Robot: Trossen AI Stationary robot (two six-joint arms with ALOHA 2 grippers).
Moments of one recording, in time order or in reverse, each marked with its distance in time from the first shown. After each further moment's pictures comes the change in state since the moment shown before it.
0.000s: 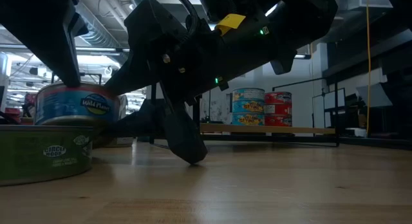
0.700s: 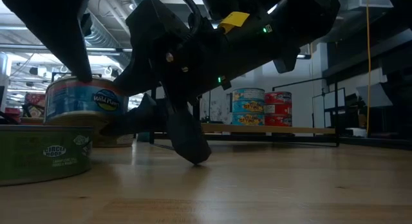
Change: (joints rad) left arm 0.020 -0.010 0.003 0.045 0.015 -0.064; right arm 0.002 -0.014 -0.004 -0.005 0.007 0.003
